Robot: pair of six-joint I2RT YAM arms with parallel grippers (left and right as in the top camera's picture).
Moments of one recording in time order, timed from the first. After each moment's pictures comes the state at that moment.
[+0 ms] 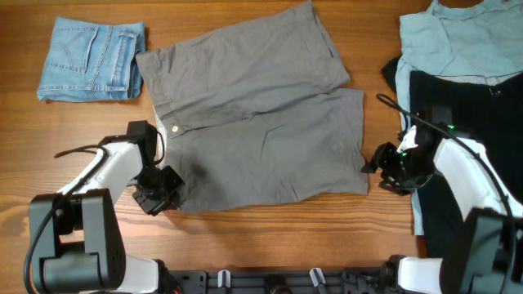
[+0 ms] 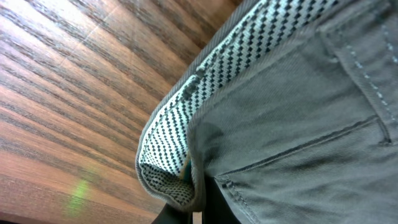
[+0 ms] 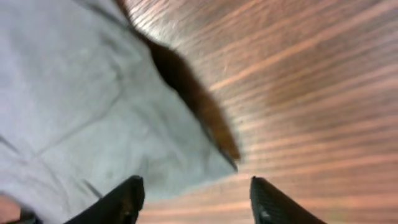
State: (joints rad) left arm 0.06 1.64 0.78 -0.95 0.17 -0.64; right arm -0.19 1.52 0.87 -0.97 -0.35 0.39
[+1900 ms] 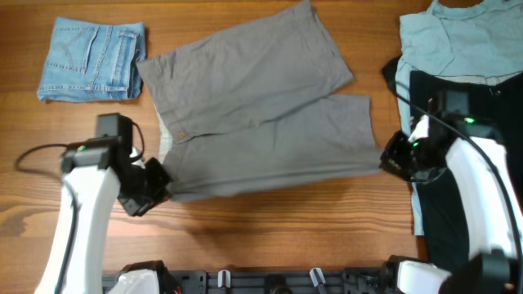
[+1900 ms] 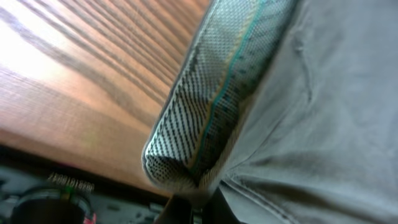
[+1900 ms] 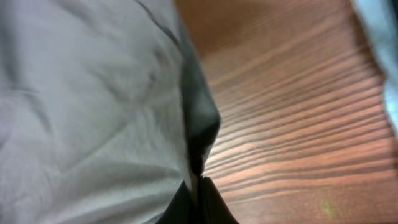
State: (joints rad) left arm 0.10 1.25 0.94 -1.29 0.23 -0.60; right arm -0.18 1.40 1.04 -1.14 -0.30 0.43
